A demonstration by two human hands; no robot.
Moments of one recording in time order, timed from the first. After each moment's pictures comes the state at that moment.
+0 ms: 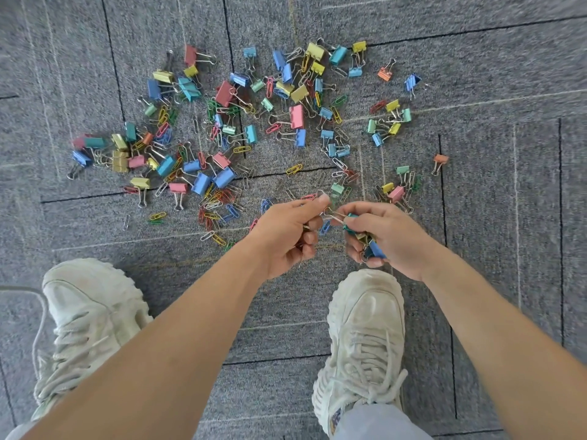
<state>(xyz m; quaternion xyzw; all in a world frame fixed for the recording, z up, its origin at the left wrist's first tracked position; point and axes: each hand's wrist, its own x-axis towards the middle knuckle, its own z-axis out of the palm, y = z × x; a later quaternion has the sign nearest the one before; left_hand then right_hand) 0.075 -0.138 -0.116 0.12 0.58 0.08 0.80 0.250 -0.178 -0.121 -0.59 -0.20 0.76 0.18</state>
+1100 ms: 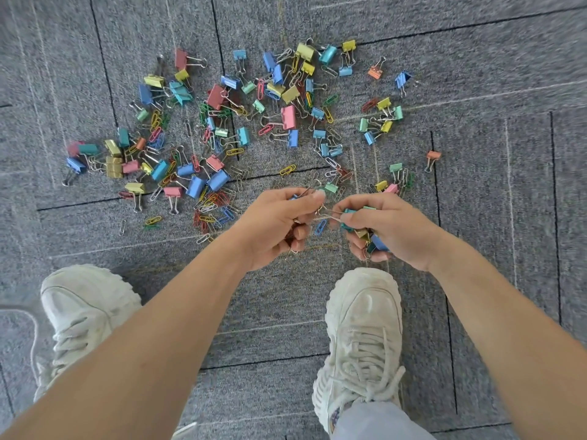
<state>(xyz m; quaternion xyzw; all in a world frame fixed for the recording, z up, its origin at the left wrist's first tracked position) 0.066 -0.123 -0.106 0.22 0.53 0.08 0.82 0.258 -0.167 -0.101 -0.56 -0.27 0.76 0.16</state>
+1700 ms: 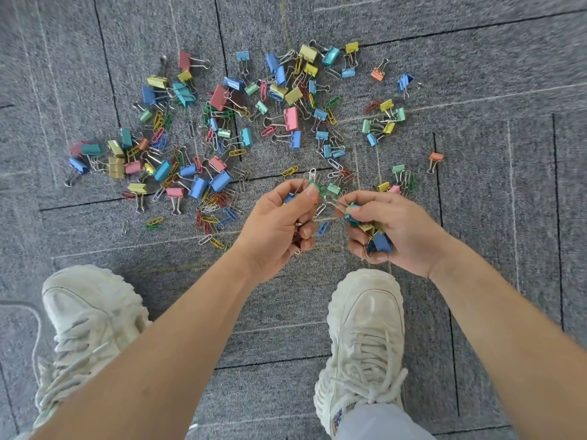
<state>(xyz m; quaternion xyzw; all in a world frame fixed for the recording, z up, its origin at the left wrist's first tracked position) 0.069 -0.139 -0.100 0.19 0.51 0.22 0.81 0.257 -0.170 -0.103 -0.51 -0.18 0.81 0.24</state>
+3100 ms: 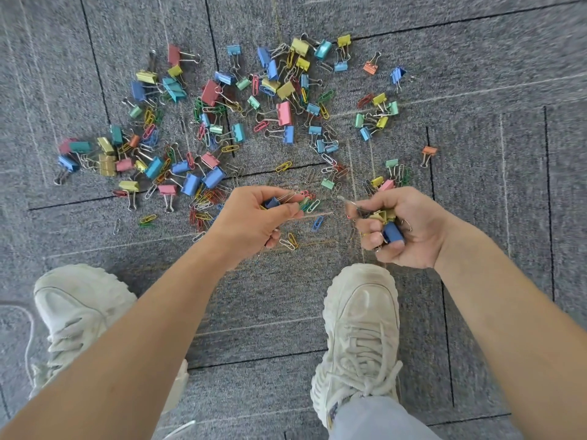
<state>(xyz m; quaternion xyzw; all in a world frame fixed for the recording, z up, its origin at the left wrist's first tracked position) 0.045 -0.126 -0.106 0.38 0.61 0.06 0.69 0.277 -0.164 -0.107 -0.53 0.07 0.83 0.14</state>
